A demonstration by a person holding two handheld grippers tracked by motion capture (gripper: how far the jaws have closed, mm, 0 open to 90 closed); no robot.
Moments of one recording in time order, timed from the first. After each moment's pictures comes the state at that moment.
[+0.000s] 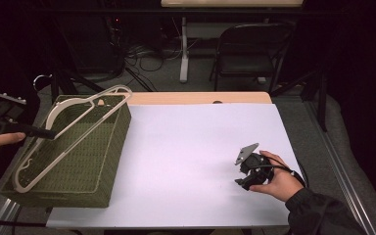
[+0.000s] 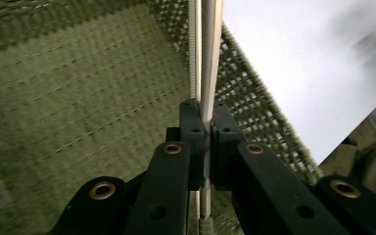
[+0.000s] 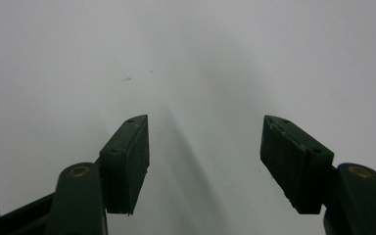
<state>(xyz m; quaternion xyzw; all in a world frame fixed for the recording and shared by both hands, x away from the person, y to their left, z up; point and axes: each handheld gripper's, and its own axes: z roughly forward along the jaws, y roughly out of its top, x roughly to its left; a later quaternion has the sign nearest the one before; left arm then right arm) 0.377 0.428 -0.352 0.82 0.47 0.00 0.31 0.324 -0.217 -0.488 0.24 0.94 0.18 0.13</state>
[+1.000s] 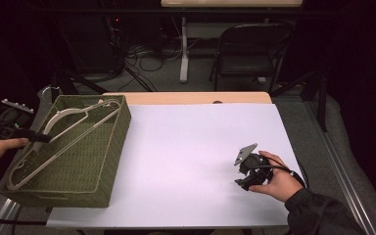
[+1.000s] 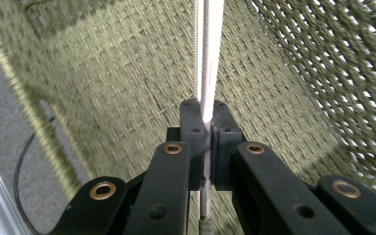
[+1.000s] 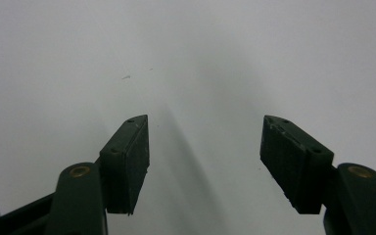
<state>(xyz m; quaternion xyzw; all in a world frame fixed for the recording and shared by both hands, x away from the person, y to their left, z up) 0.399 0.444 -0.402 0.85 0.47 0.06 0.23 0.323 -0.215 -0.488 0.24 0.94 0.18 0.14</state>
